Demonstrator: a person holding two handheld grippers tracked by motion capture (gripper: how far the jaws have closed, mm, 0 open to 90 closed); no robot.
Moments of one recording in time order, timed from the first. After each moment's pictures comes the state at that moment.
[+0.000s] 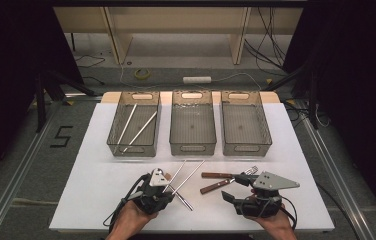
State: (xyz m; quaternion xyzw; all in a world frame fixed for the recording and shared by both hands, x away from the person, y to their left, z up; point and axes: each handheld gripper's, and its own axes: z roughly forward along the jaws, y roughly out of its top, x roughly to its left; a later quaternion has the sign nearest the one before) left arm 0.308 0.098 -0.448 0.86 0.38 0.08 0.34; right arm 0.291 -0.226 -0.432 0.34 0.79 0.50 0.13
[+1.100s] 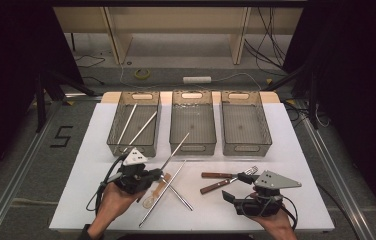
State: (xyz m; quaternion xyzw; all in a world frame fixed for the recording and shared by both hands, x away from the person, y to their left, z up) left arm 0.341 0.142 -0.411 0.81 0.40 0.11 0.41; right arm 0.292 -0.228 -0.432 0.35 0.78 0.51 0.14
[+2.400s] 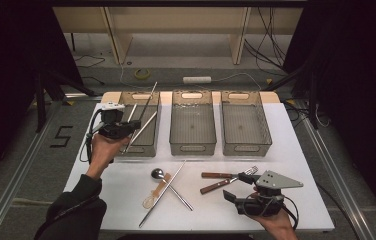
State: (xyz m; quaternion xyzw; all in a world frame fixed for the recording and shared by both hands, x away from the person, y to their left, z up) left arm 0.461 0.198 -0.379 0.73 0.50 0.17 0.43; right arm 0.292 -0.230 -0.432 0.35 0.77 0.51 0.13
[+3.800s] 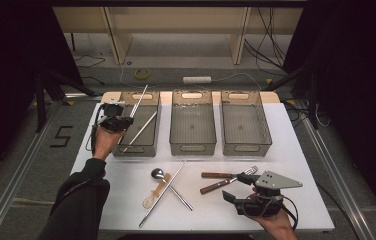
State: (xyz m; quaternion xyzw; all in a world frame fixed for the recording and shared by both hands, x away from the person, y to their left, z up) left arm 0.520 0.218 -0.425 0.74 0.53 0.21 0.35; right arm 0.291 -0.229 -0.432 0.35 0.77 0.52 0.13
